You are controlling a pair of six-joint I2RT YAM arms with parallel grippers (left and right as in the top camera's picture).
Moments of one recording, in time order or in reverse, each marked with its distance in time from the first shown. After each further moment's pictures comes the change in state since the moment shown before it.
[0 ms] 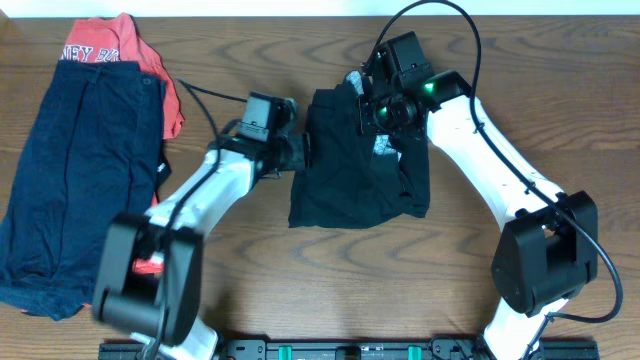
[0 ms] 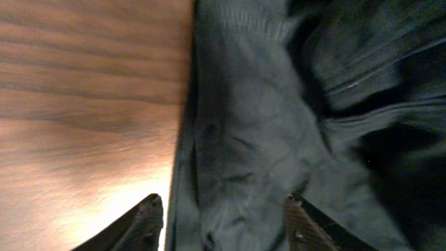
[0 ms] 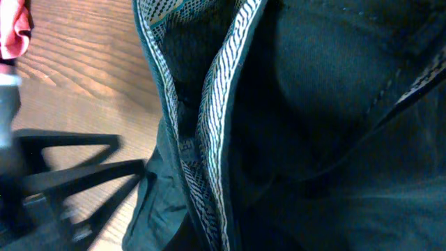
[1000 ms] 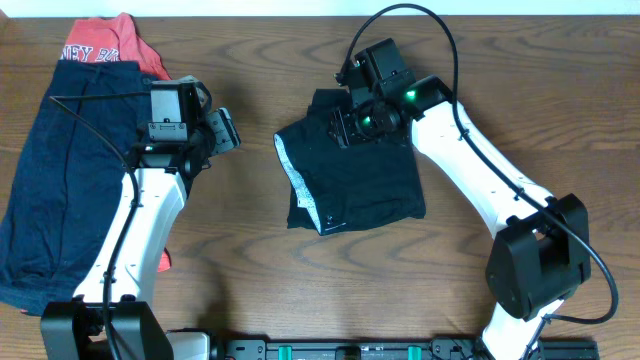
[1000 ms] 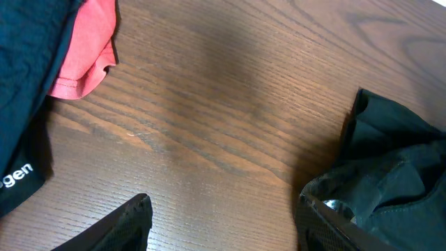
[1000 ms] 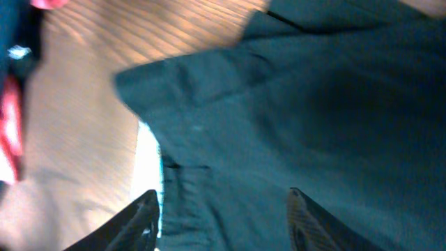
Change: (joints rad) left arm 0.280 -0.263 0.000 -0.138 -0.217 0.000; right arm 0.072 -0.001 0.009 -0.016 -0.011 -0.115
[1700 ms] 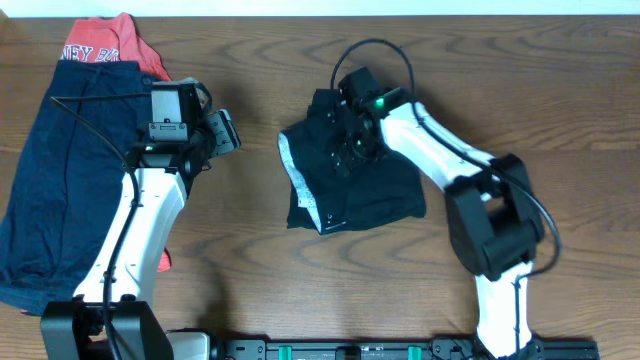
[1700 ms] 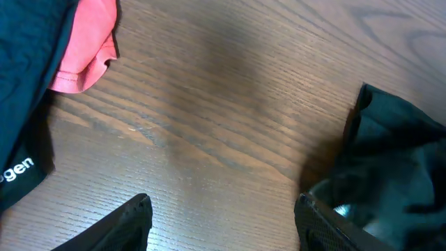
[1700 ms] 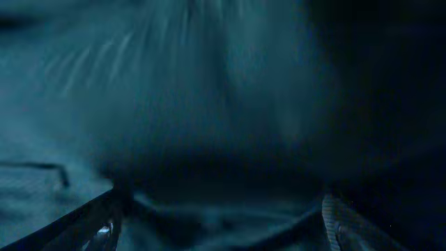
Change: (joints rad) left arm 0.000 0.001 0.000 -0.014 0.000 0.000; right arm 0.015 0.259 0.000 -0.030 0.127 -0.195
